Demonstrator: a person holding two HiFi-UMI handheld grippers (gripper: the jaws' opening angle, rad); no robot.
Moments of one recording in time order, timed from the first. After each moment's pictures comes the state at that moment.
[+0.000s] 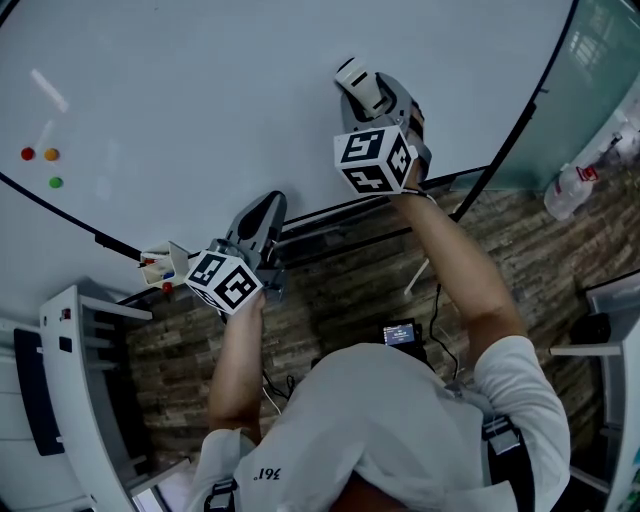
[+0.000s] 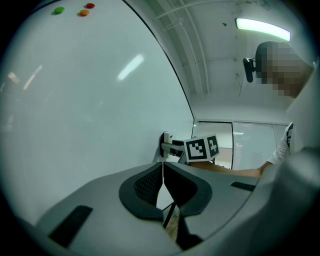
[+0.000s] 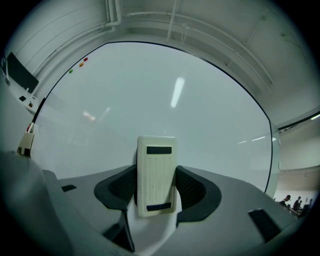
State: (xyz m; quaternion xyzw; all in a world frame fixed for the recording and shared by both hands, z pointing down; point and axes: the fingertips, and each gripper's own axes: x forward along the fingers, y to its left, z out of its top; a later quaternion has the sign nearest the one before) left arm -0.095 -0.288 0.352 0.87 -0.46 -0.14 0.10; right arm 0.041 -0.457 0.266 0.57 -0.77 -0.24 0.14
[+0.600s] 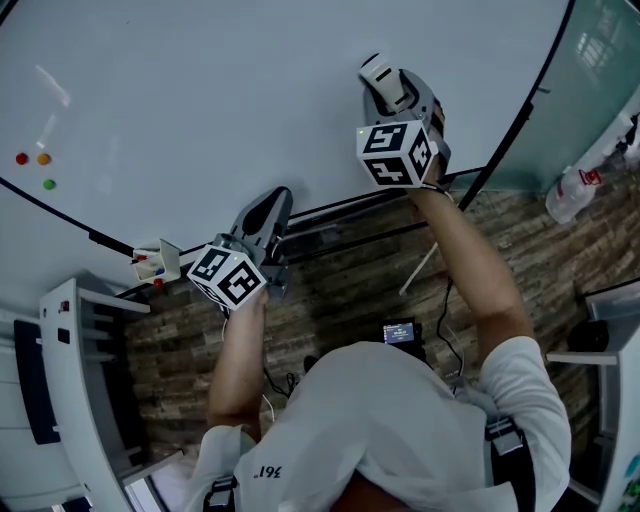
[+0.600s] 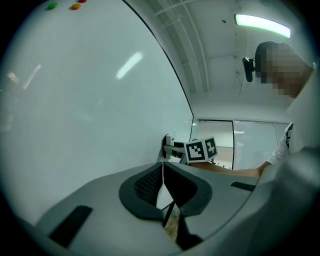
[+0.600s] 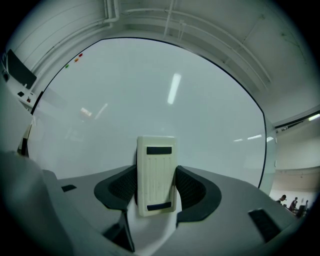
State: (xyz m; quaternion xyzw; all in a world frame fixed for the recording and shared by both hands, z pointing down) left arm -0.044 -0.301 0.352 0.87 -0.46 -0.13 0.09; right arm 0.116 -0.482 0.269 0.58 -0.76 -0.23 0.15
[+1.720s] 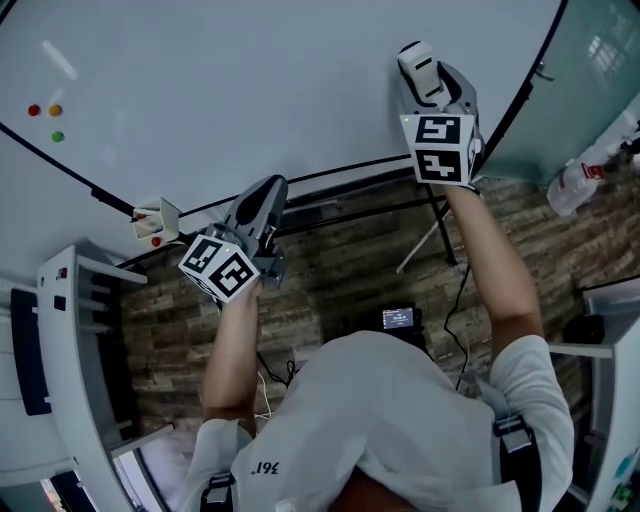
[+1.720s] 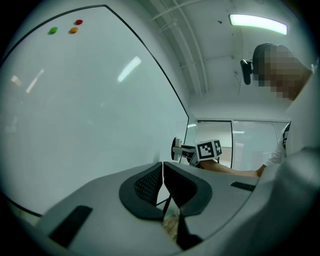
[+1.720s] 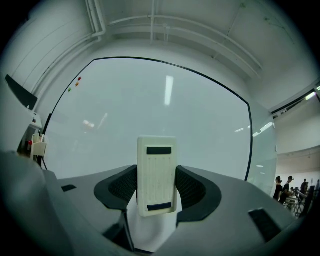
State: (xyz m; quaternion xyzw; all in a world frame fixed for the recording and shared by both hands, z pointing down) left arm -0.040 -0.225 0.355 0.86 -0.48 -0.14 0.10; right arm 0.168 -0.406 0.269 0.56 -0.80 -0.18 0.12
